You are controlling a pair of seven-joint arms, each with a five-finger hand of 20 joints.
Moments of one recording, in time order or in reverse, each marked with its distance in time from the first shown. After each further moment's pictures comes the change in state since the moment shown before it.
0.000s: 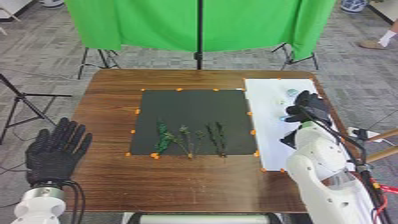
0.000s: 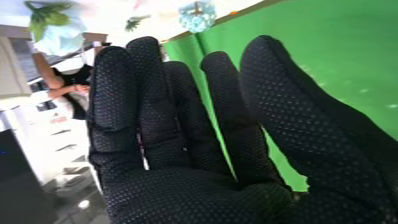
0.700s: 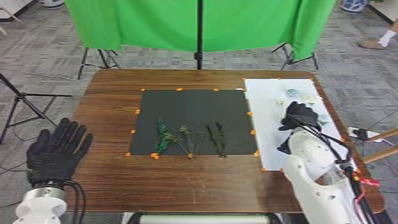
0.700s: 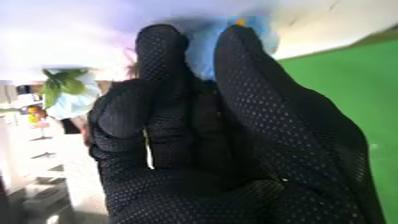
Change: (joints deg) left arm 0.0 -0.1 0.3 0.0 0.0 0.0 0.2; right arm 1.7 -1.3 -1.0 9.2 -3.1 -0.8 -4.7
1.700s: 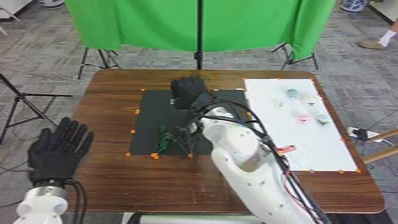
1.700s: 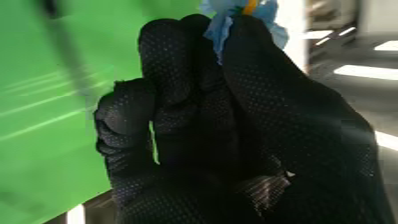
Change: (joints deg) left arm -0.5 1.5 1.1 0.3 0.0 0.1 1.1; right arm 17.1 -12.6 -26.6 4.0 -8.2 1.7 -30.7
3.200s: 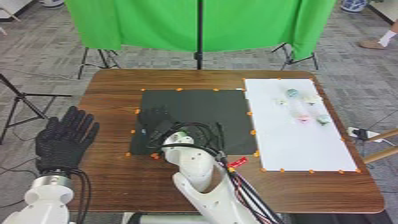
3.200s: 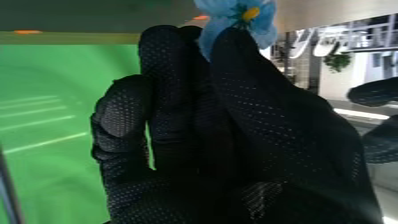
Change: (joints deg) left arm -3.5 3.3 2.8 0.5 -0.5 0.3 1.6; right arm -2.4 -9.4 -6.5 10.6 -13.1 -2.7 1.6
